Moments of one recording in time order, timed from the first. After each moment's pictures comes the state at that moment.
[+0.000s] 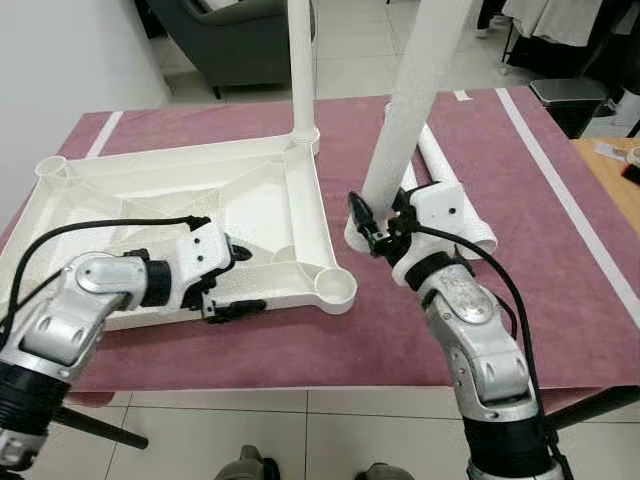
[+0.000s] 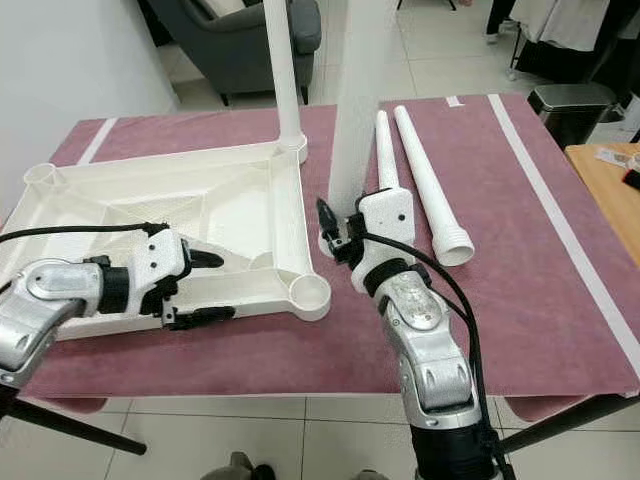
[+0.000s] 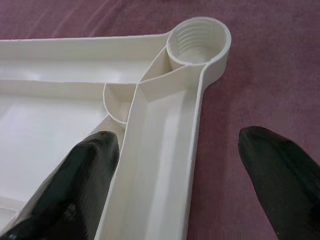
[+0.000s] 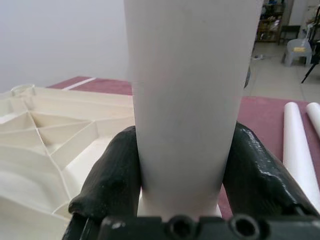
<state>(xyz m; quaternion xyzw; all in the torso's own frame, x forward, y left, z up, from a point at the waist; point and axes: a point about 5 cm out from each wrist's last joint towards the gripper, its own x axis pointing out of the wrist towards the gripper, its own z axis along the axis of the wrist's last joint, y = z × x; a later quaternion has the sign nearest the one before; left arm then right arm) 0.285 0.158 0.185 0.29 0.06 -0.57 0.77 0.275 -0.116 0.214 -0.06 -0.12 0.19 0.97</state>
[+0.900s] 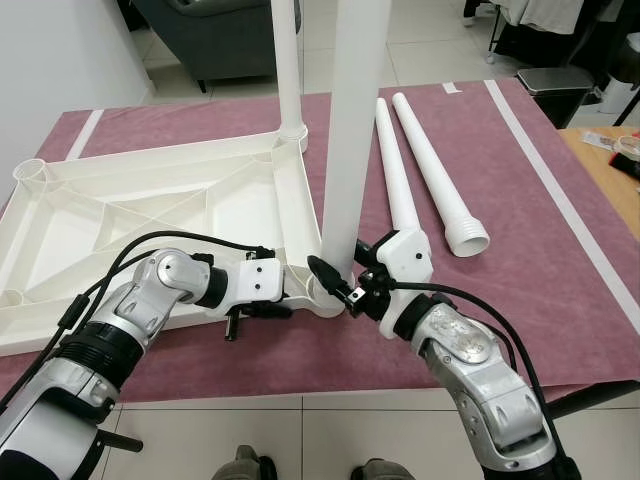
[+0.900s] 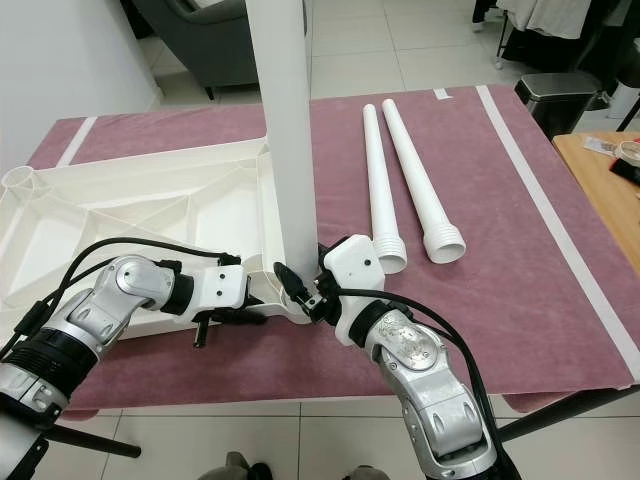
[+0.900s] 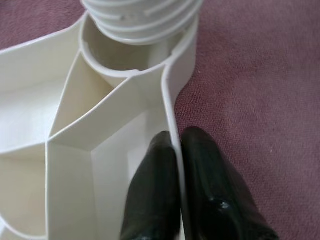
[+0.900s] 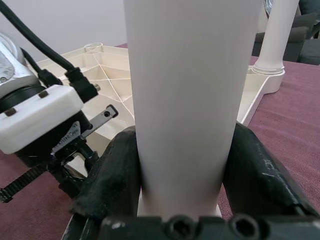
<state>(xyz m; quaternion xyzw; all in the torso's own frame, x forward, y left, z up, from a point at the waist) 0.310 0.106 0.140 0.36 0.06 -0.65 0.67 0.241 -0.095 0.195 -0.08 -0.06 0.33 0.94</state>
